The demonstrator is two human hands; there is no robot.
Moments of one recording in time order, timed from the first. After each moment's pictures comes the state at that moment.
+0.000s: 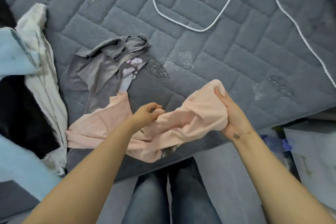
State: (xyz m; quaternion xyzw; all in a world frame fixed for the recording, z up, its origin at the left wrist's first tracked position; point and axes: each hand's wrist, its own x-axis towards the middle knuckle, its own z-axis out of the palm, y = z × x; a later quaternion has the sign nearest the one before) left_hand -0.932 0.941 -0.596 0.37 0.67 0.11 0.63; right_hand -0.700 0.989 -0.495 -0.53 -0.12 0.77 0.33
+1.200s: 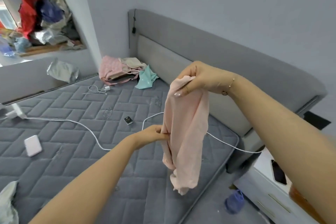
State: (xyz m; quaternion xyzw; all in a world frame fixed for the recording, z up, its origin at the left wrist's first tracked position) left_hand -0.736 1.090 -0.216 0.67 0.34 0.10 0.65; right_hand -0.546 1.045 0.016 -0.48 -0.73 0.42 0.23
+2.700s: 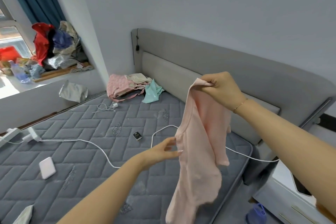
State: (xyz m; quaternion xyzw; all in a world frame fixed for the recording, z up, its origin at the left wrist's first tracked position) left_hand -0.743 1.079 -0.194 0.65 0.39 0.07 0.65; right_hand -0.502 1.063 -0.015 -0.54 -0.75 0.03 0.38
